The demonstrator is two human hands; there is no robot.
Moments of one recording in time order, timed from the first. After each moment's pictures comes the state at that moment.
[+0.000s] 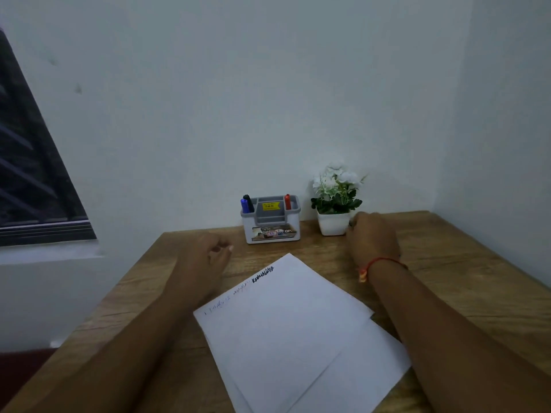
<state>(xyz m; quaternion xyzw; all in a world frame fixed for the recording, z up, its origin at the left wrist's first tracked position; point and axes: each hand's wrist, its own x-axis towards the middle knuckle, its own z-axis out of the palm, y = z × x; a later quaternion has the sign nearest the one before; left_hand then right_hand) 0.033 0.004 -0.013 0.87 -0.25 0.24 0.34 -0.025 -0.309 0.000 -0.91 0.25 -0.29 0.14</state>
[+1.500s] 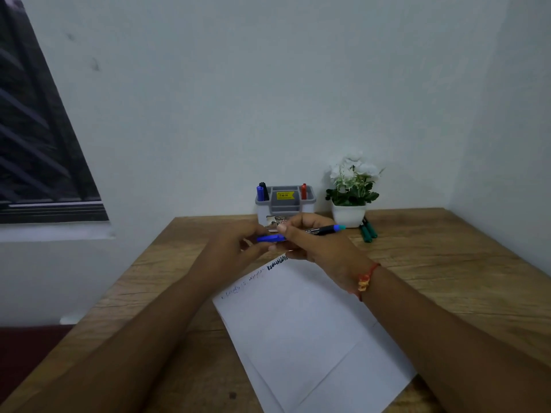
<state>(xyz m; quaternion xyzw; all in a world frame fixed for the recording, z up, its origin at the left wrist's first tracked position) 0.010 -0.010 0.004 0.82 -0.39 0.17 0.38 -0.058 -0.202 0.015 -0.71 -0.10 -0.09 0.70</state>
